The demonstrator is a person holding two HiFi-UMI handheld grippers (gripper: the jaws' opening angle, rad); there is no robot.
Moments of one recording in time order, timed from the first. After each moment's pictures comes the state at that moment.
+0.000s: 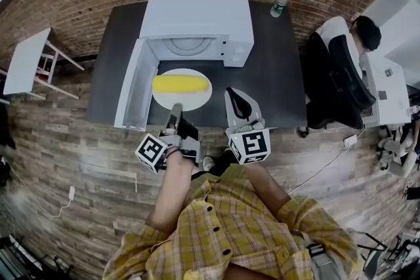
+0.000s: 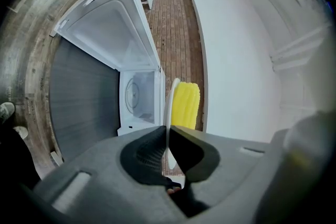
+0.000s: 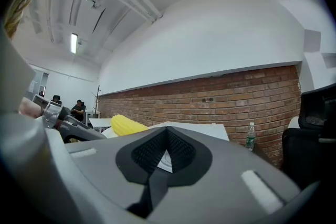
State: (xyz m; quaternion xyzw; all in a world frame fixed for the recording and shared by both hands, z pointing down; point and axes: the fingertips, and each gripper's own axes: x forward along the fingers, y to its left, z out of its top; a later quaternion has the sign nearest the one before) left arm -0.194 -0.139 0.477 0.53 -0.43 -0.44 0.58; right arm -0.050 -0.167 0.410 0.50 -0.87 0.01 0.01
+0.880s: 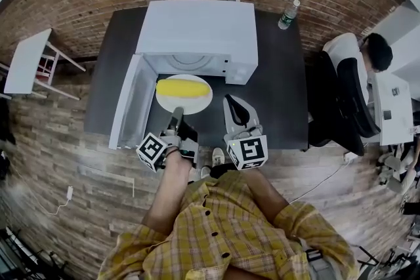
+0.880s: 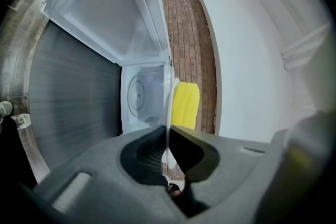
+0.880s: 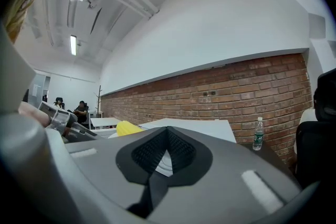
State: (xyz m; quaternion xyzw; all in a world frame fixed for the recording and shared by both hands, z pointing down) left arm -0.191 -0.204 0.524 0.52 -0.46 -0.41 0.59; right arm -0.049 -0.231 0.436 0.48 -0.88 0.03 0.02
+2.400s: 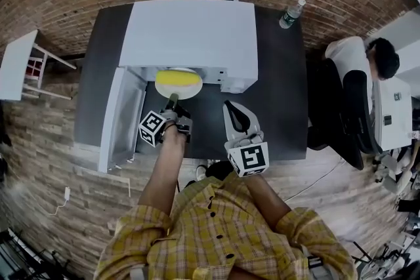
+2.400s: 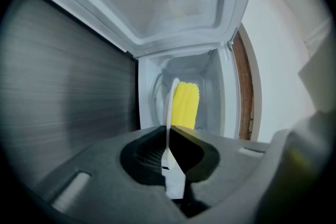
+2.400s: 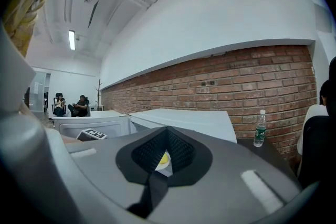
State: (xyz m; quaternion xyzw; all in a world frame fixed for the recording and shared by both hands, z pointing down) left arm -0.208 -0.340 0.669 0.47 -0.52 -0.36 0.62; right arm -0.034 -0.294 0.476 0.47 -0.88 0.04 0.05
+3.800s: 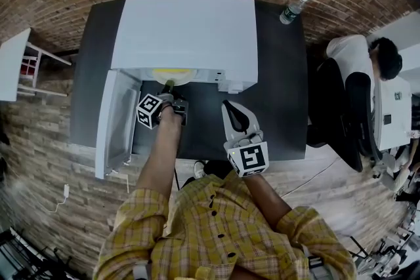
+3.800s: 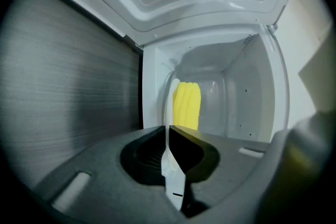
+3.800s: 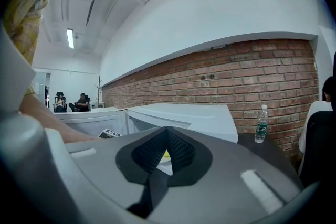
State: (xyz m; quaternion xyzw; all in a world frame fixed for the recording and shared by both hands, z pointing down) left arm -0.218 -0.404 0.718 0.43 -0.54 -0.34 0.64; right arm -0.030 -0.313 0.493 0.46 -0.88 0.05 0.07
